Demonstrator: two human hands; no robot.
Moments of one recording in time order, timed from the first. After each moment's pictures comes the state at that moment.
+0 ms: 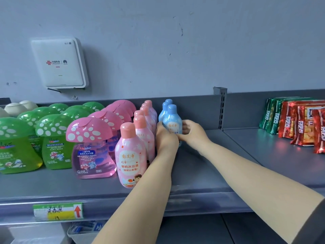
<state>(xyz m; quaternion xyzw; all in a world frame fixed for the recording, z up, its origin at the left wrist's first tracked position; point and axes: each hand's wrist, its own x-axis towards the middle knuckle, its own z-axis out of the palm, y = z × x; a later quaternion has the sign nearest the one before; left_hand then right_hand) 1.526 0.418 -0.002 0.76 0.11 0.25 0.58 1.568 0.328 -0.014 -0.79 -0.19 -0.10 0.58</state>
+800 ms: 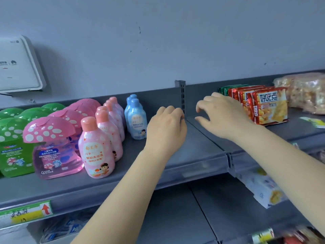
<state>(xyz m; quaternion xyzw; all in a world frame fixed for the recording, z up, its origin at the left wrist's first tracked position) 1.442 0.356 0.016 0.85 -0.23 0.45 0.16 1.434 0.193 0.049 -0.91 -0.18 -0.37 -0.04</state>
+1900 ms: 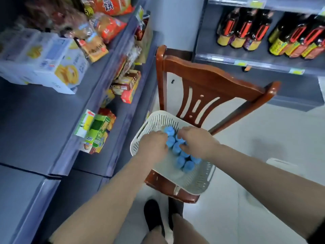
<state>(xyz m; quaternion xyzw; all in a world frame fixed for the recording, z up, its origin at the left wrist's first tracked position) 1.264 0.029 -0.373 0.75 -0.63 -0.17 -0.05 1.124 -0.047 -0.359 -0.93 0.33 0.11 0.15</state>
